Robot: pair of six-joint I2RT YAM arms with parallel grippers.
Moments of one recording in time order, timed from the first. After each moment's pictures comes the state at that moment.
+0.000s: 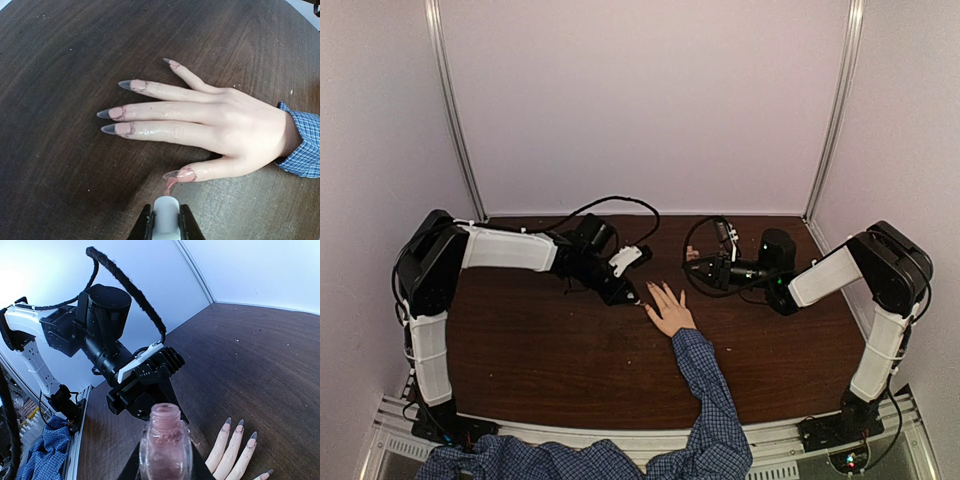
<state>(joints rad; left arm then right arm) -0.72 2.02 1.38 -0.29 0.37 0.18 0.46 1.84 0.77 1.02 -0.83 0.50</state>
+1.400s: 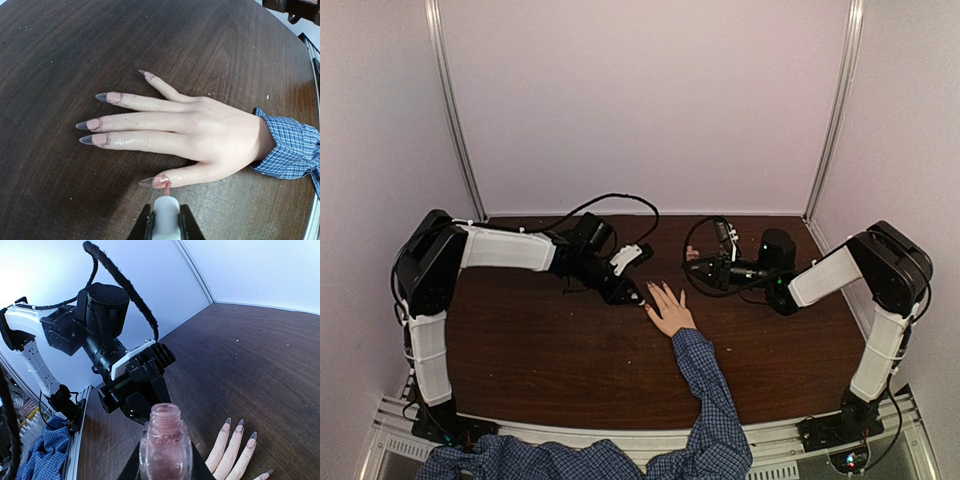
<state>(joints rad) -0.71 2.01 1.37 -0.26 0.48 0.17 0.46 1.84 0.77 1.02 -0.83 0.50</state>
